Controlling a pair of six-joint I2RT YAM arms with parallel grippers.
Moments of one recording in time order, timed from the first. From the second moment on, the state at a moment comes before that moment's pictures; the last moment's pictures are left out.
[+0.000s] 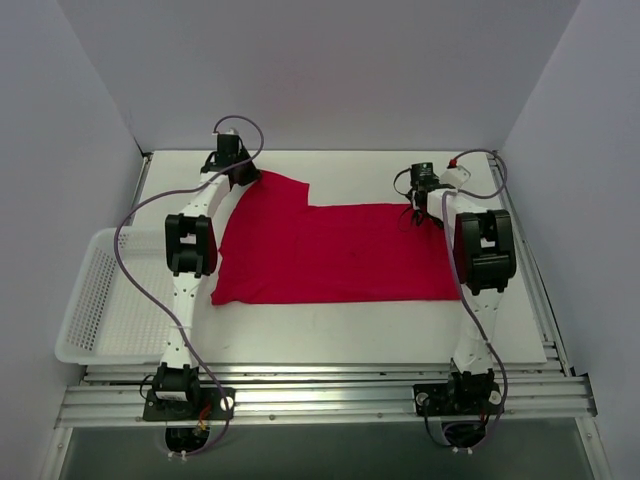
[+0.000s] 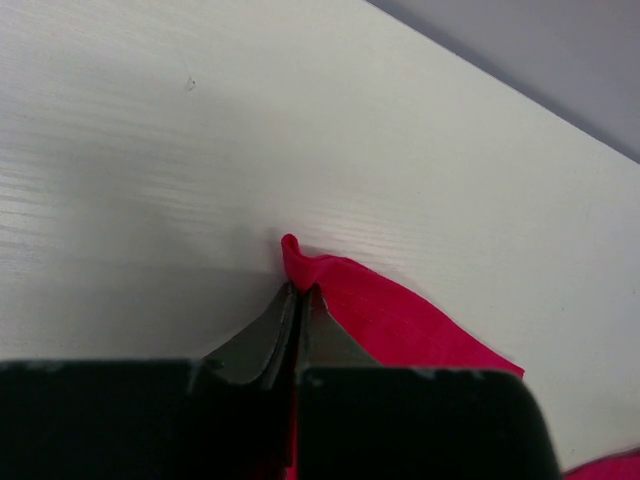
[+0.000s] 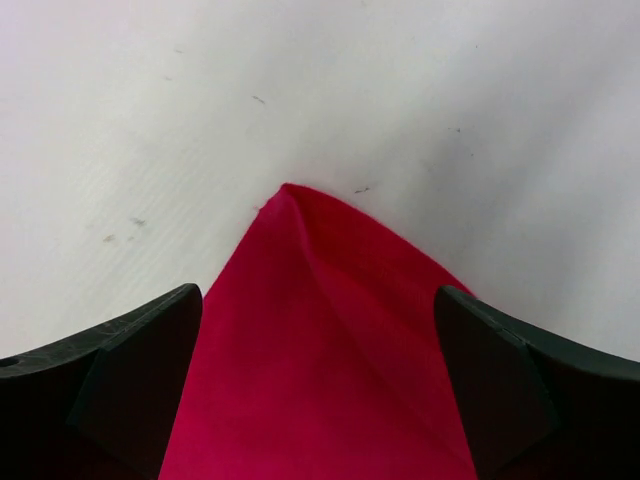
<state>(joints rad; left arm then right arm) -0.13 2.74 2.47 -0.41 0.12 -0.61 0.11 2.11 1.48 -0.28 0.62 0.82</state>
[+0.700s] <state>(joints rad) -0.12 2.73 2.45 -0.38 0.13 -0.61 0.00 2.24 1.63 -0.32 0.61 0.78</state>
